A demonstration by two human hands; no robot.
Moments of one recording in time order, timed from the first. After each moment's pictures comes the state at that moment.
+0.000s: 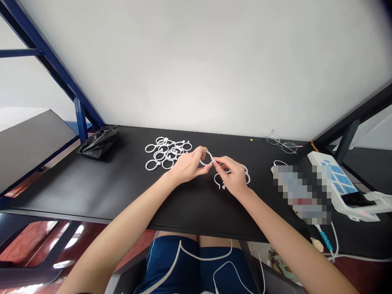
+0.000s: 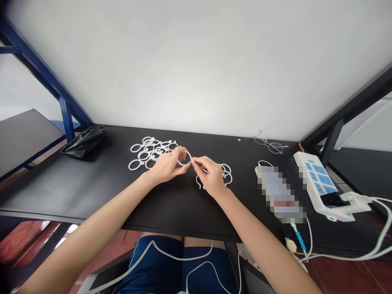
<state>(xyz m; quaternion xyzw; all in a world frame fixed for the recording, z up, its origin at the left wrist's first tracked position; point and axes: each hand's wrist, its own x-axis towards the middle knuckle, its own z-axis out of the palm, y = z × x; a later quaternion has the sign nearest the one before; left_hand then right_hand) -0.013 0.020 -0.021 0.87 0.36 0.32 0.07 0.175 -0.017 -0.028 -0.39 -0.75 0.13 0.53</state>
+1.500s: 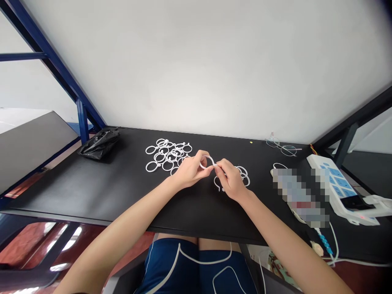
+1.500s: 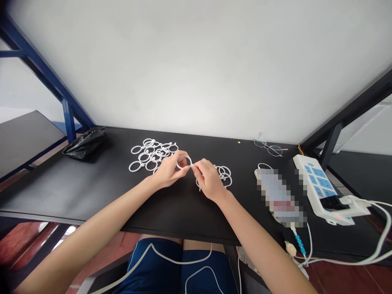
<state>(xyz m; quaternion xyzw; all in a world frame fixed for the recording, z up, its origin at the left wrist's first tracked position) -0.005 0.009 -0.016 0.83 0.35 0.37 0.21 0.181 -0.019 -0.025 -0.39 -0.81 0.10 0.42</state>
